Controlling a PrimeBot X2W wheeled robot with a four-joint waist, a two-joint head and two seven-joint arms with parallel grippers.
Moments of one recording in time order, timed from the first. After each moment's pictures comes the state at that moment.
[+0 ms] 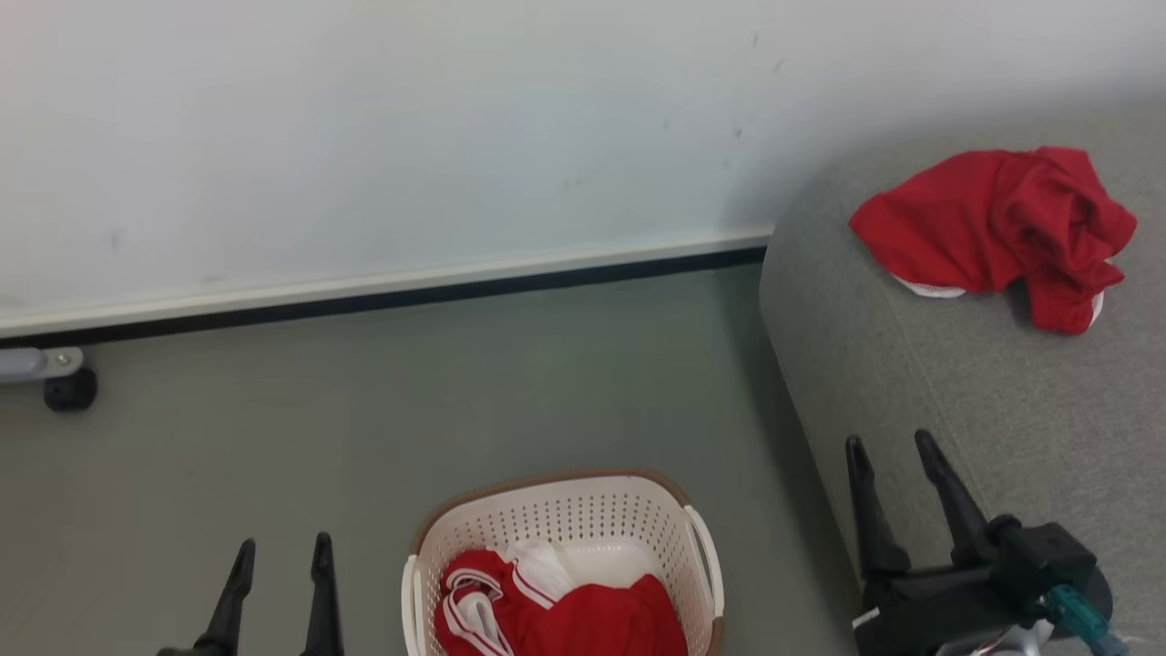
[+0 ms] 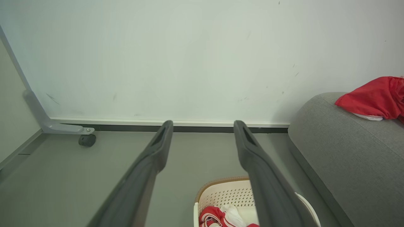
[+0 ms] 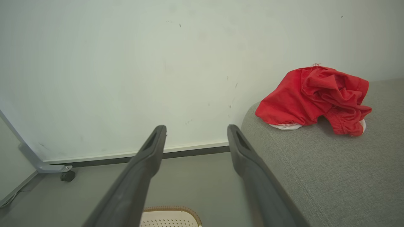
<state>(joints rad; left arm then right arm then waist) 0.14 0.14 -0.11 0.06 -0.35 0.08 -0.25 -0.08 -0.20 0.34 0.10 0.39 -0.11 -0.25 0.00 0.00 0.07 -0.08</state>
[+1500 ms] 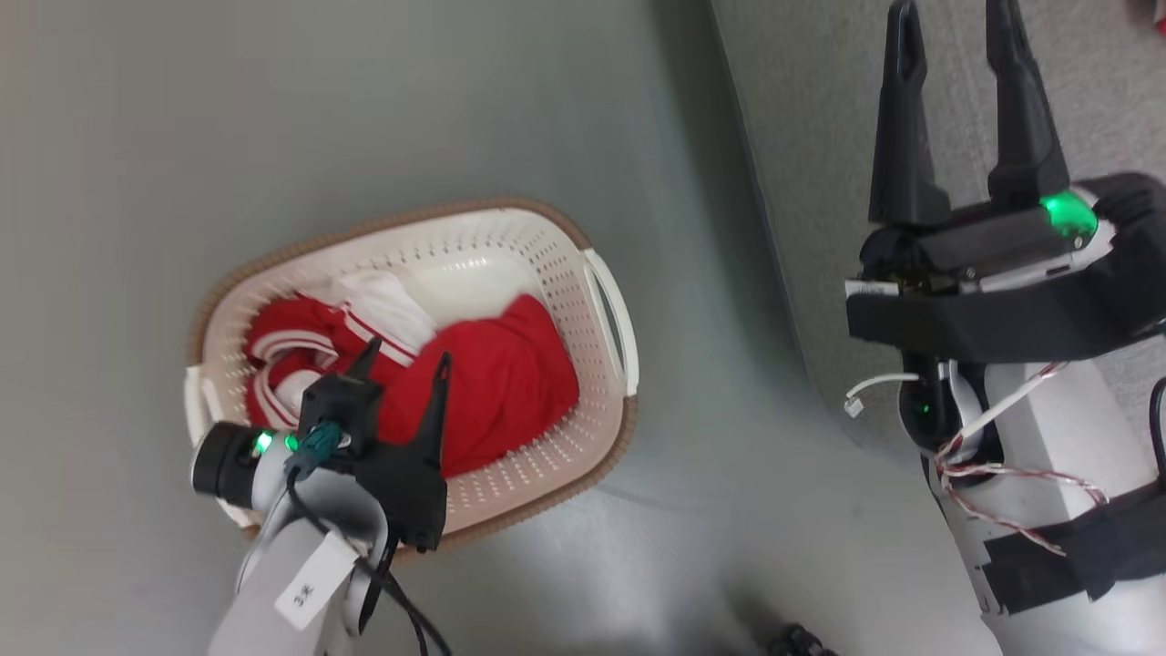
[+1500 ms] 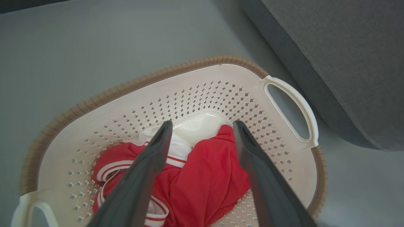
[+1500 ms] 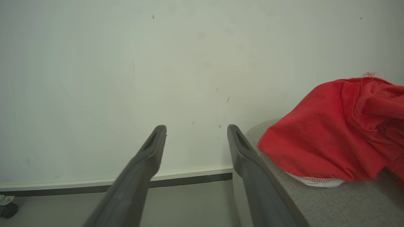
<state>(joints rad) -0.43 0.11 -0.31 0.48 -0.21 -0.01 -0.07 -0.62 -0.12 0.30 -0.04 0.35 -0.09 -0.26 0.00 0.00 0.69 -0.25</state>
